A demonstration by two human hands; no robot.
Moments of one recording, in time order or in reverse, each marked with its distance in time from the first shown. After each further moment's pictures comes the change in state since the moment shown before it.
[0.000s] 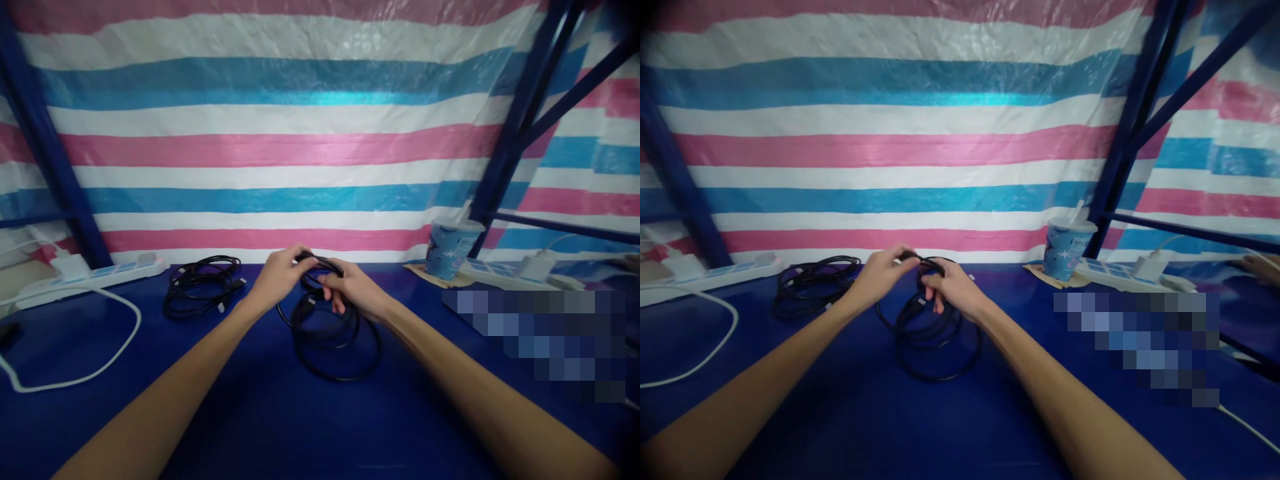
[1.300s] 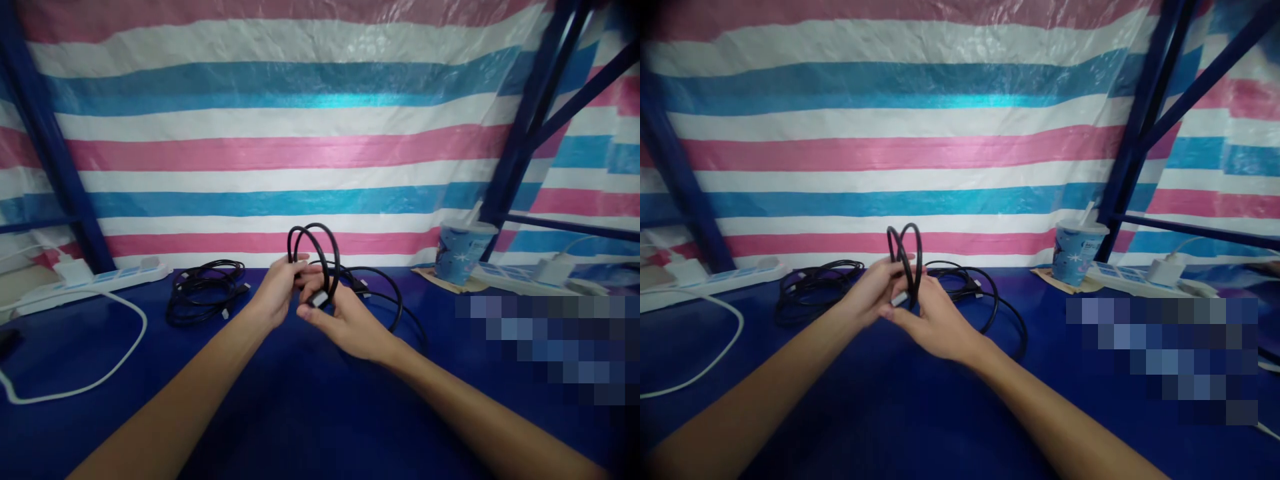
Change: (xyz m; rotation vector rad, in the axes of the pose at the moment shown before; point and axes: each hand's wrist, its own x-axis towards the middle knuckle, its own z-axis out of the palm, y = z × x) left_hand -0.007 0.022 -0.001 -0.925 0.134 -0.637; right_hand -0.016 -0.003 0.047 -0.249 0.050 -0.571
